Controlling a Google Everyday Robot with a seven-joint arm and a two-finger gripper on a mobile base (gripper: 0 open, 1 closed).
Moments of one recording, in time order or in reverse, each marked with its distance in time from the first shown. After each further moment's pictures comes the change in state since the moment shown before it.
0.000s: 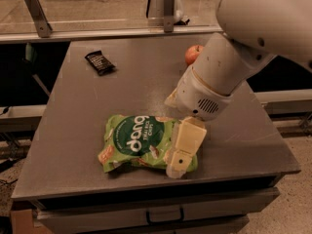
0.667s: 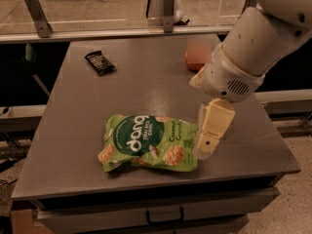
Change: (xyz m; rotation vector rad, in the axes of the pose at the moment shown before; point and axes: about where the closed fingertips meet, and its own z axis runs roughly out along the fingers) arm 0.034 -0.024 -0.052 0.129 0.069 0.016
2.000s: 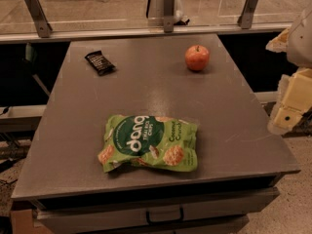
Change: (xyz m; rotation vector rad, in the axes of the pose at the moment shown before) arm 0.093 -0.024 -0.111 0.257 0.188 0.101
